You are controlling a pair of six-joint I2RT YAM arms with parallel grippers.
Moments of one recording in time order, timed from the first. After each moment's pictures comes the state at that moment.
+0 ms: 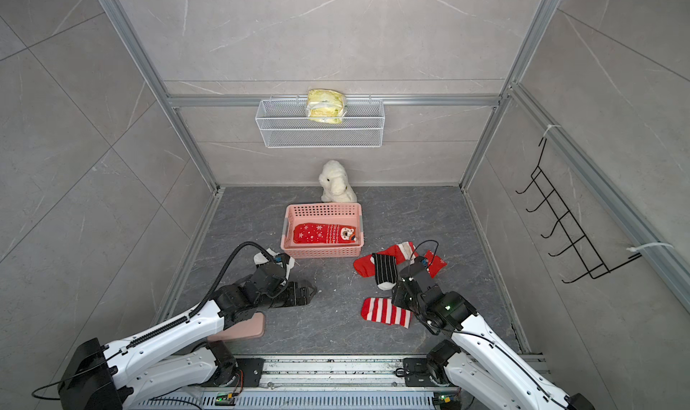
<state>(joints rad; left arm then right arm) -0.81 1.00 0.58 -0.43 0.02 -0.80 0.58 0.75 0.59 -0.82 0.12 0.81</state>
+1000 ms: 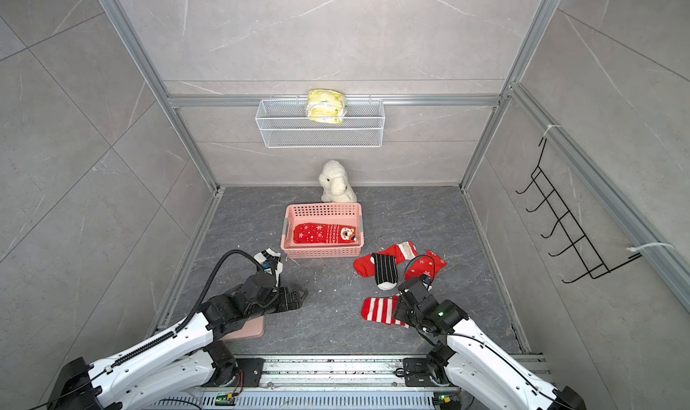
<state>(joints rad) -0.81 0.85 0.48 -0.44 -0.03 -0.85 0.58 0.74 0.43 -0.84 0.12 0.91</state>
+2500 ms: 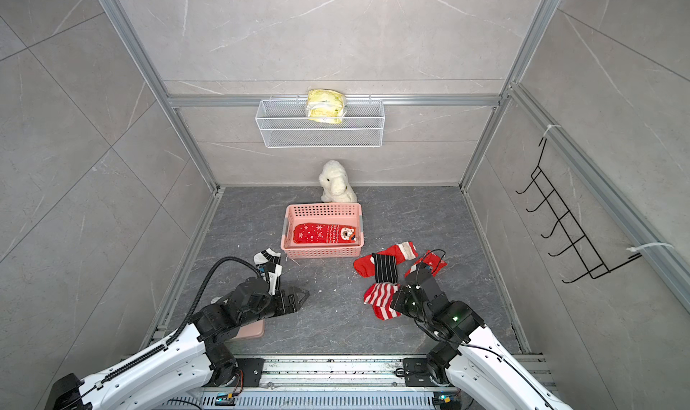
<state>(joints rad) -0.81 0.74 0.41 -0.34 0.10 -0.89 0.58 0.65 0.58 -0.78 -0.03 0.92</state>
